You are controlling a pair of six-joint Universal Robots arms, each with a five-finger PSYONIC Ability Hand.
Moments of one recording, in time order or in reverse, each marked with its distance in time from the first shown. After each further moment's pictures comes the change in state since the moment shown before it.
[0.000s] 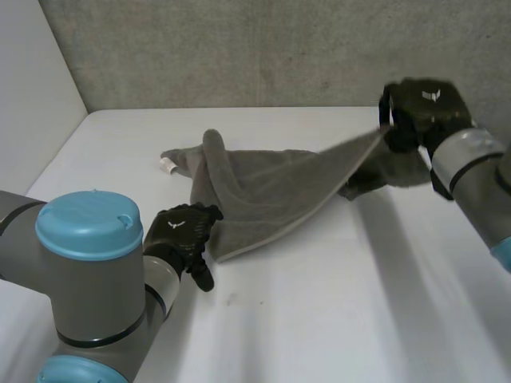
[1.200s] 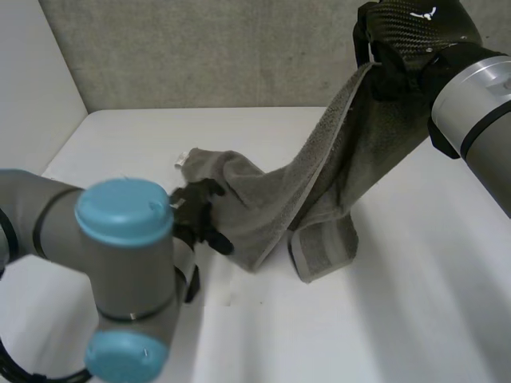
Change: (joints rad) left arm -0.052 -0.104 0.141 0.053 -0.127 -0.321; right arm 0.155 -0.138 -0.174 0.181 0.042 -0.078; left_hand 0.201 0.199 0.199 0.197 0.215; right_hand 0.000 0.000 0.006 0.000 0.000
